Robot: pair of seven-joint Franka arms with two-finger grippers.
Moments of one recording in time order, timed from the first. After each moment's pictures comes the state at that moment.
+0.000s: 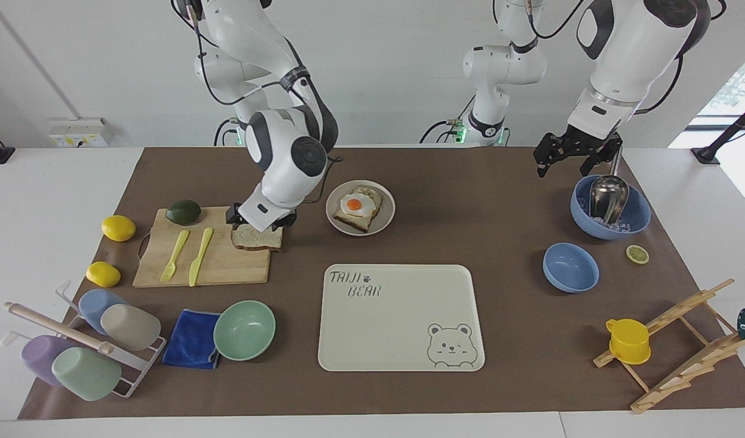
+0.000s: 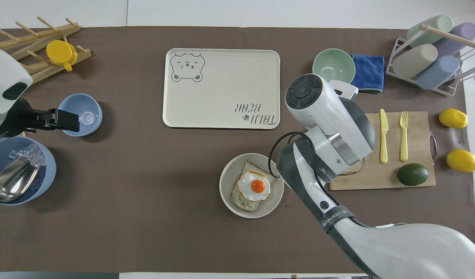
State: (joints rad) left arm -0.19 -0.08 0.03 -1.74 0.00 1.67 -0.10; right arm 0.45 0.32 -0.04 -1.78 -0.45 1.71 0.34
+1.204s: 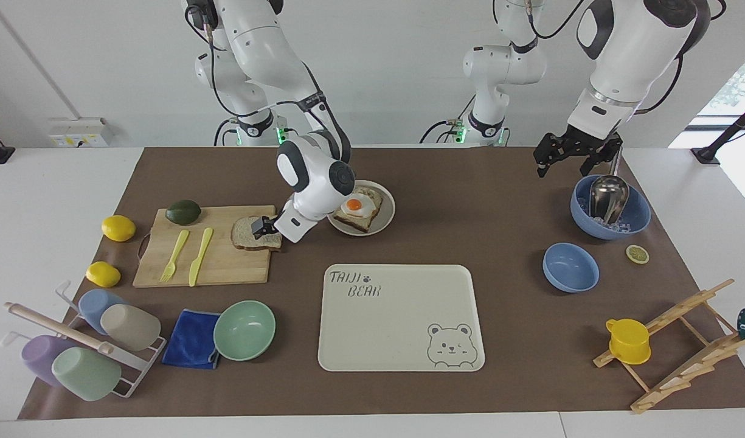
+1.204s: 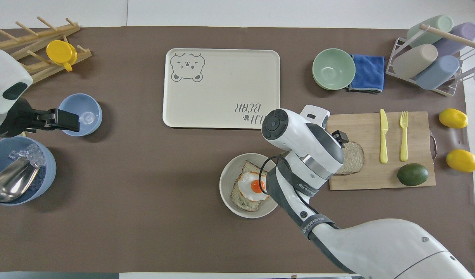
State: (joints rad) left arm -0.19 -0.08 0.03 -1.74 0.00 1.67 -0.10; right arm 0.49 0.35 -0.04 -1.94 -0.51 1.84 0.40
